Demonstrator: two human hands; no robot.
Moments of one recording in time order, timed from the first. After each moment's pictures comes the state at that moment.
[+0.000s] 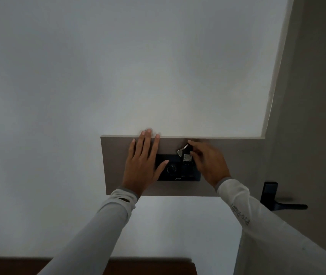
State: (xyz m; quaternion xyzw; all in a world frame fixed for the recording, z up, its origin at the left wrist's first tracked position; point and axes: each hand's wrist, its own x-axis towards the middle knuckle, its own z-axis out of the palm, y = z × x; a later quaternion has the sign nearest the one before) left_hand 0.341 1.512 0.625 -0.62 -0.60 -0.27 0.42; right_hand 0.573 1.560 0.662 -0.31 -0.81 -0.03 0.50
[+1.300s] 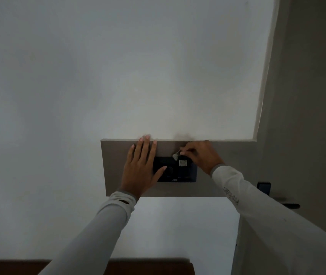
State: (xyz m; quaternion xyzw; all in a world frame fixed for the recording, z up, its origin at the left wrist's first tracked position) left_hand 0.348 1.492 0.629 -0.63 -0.61 -0.26 0.41; right_hand 0.572 1.563 0.696 -0.29 -0.85 0.06 0.44
